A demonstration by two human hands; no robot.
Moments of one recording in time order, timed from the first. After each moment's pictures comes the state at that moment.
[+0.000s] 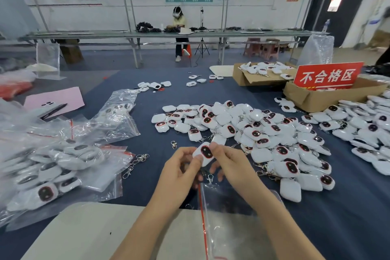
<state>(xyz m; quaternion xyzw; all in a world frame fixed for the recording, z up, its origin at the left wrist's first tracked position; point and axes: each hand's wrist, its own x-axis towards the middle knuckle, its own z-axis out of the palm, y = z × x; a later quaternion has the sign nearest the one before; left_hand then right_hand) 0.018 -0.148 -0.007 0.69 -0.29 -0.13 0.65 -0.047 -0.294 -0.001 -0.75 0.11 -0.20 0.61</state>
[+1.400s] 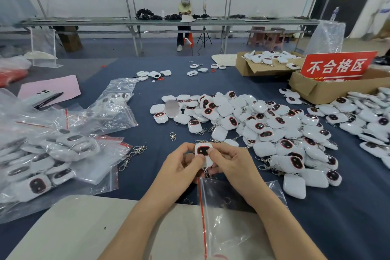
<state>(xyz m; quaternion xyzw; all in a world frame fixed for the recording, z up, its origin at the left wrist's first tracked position) 0.024 -0.149 -0.007 0.68 -0.30 -0.23 0.63 -0.047 -0.296 -0.017 -0.73 0.11 -0.20 0.64</state>
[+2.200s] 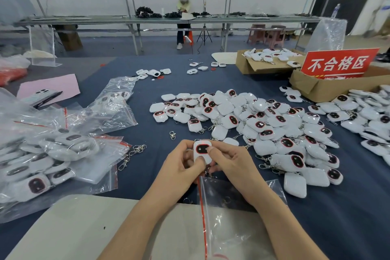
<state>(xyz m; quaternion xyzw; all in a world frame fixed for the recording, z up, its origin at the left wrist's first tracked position) 0.028 -0.152 -0.016 0.68 -0.33 -0.19 0.62 -0.048 -0.294 -0.014 -0.71 0.10 -0.19 0.67</state>
